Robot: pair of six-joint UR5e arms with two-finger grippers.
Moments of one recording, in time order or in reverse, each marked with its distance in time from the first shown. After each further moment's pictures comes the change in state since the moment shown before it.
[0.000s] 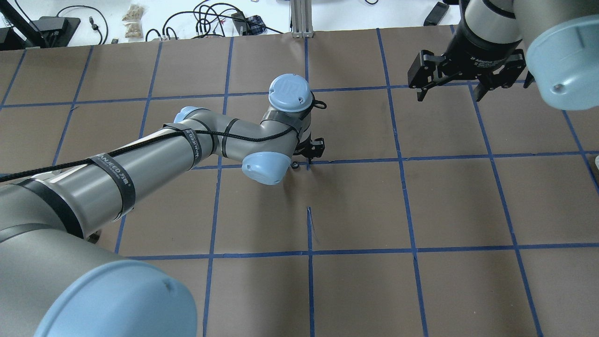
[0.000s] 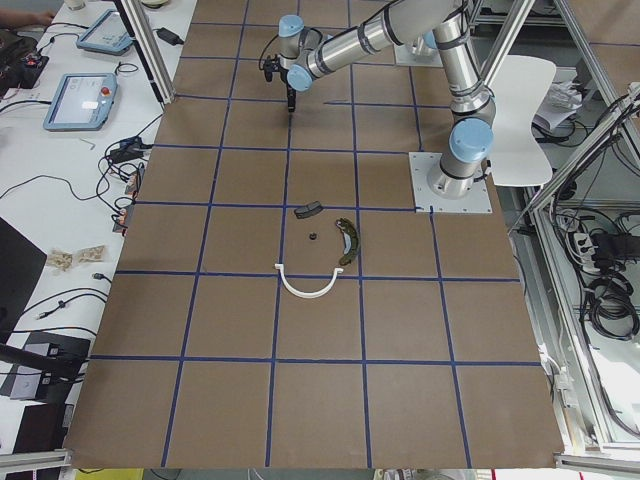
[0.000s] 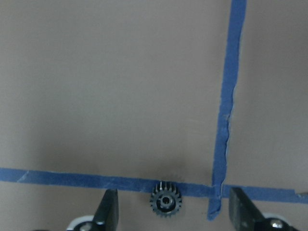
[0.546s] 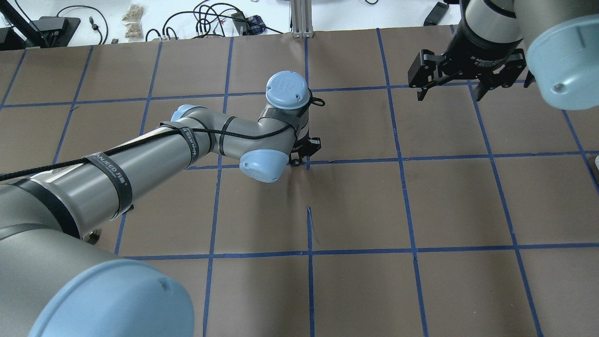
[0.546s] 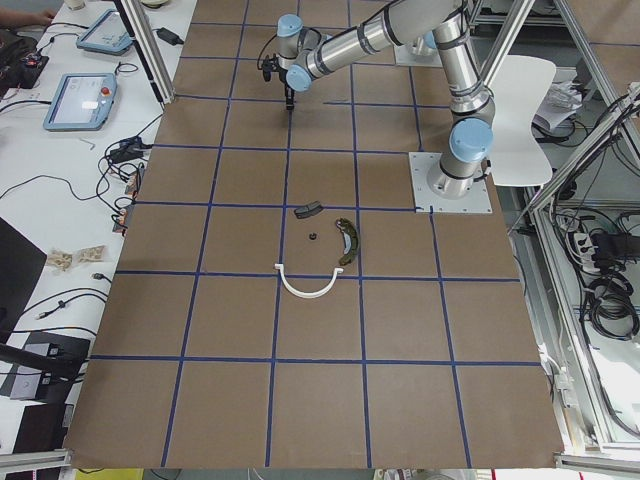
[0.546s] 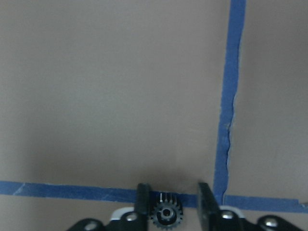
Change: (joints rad) left arm 0.016 0.016 0.004 -0.006 0.001 0.013; right arm 0.000 -0.001 0.000 0.000 0.001 0.000
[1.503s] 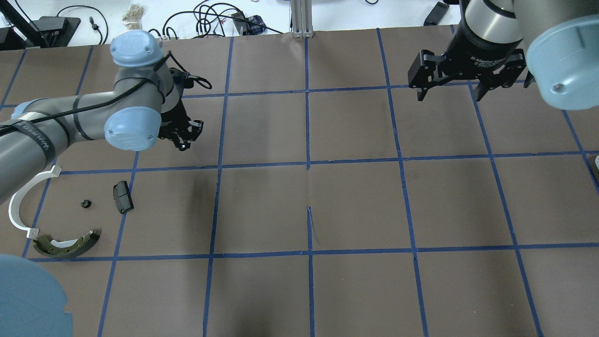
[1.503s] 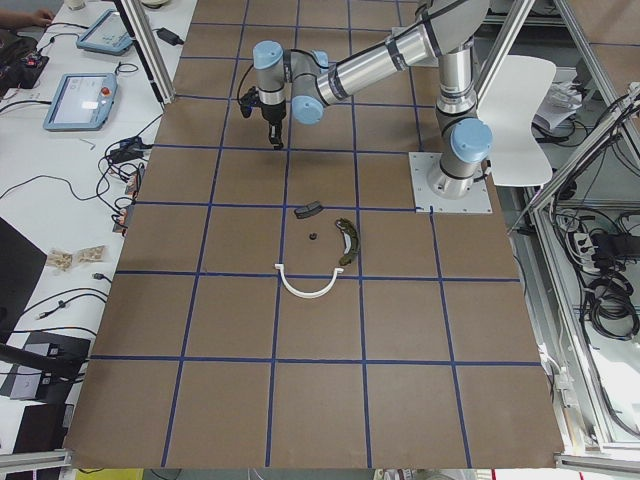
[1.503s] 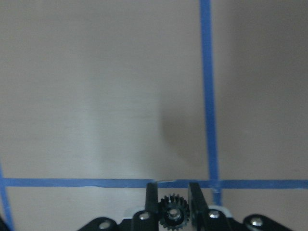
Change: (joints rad) left arm 0.466 0.228 -0.114 -0.174 0.098 0.628; right arm 0.000 0.001 0.001 0.000 -0.001 0.000
